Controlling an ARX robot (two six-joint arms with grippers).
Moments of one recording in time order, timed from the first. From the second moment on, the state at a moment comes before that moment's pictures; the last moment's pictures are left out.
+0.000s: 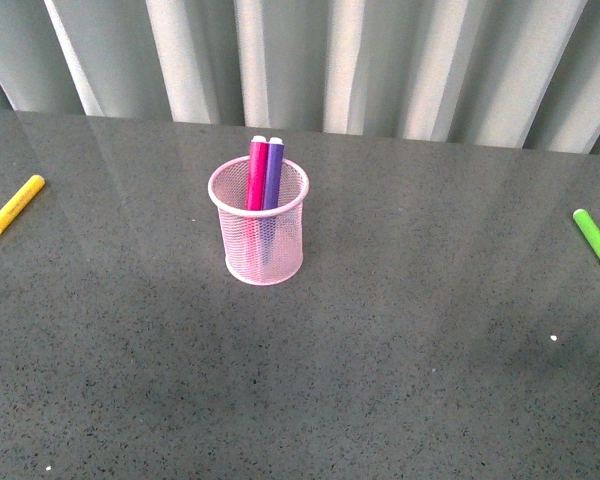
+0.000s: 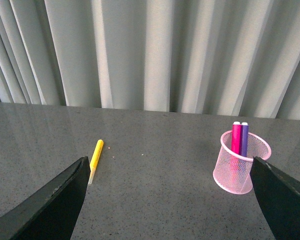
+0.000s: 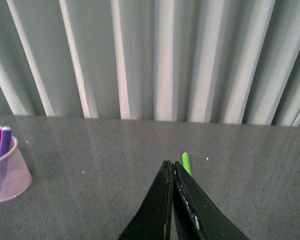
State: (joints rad) left arm 0.00 0.00 0.01 0.00 0.00 0.00; right arm 0.00 0.07 0.02 0.04 0.00 0.00
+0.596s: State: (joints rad) left arm 0.00 0.00 0.01 0.00 0.00 0.00; right arm 0.00 0.00 0.02 0.00 0.00 0.00
